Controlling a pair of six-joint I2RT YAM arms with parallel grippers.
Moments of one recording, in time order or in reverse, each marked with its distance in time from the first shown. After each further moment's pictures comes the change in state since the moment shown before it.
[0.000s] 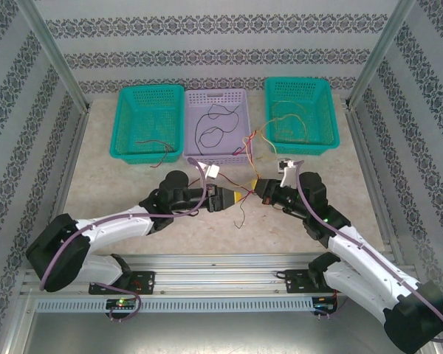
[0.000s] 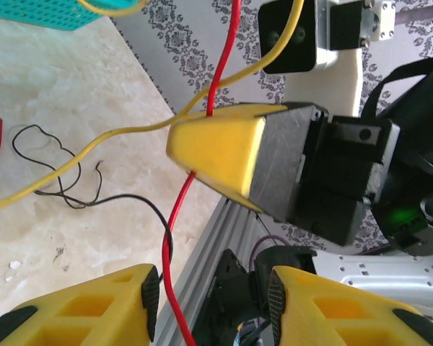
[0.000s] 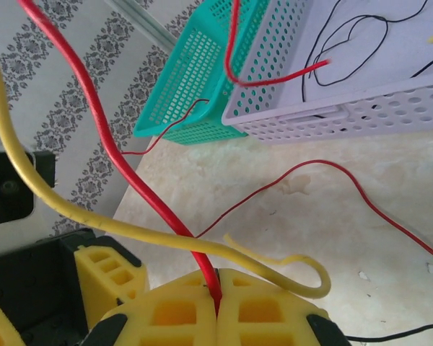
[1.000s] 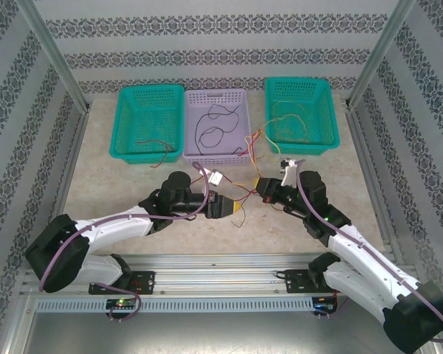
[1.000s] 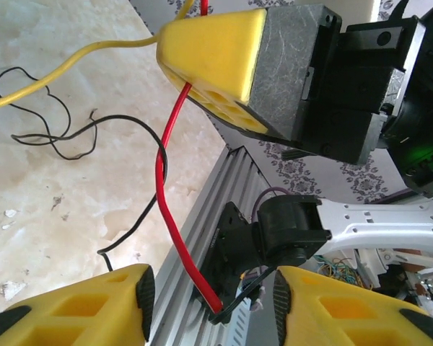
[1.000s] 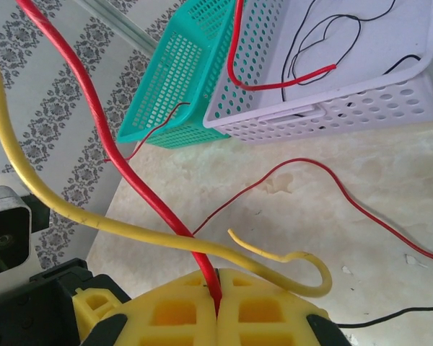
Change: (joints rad) left arm -0.001 0.005 0.002 -0.105 0.093 0.067; right arm -0.001 0.014 0.015 -0.040 0.029 0.011
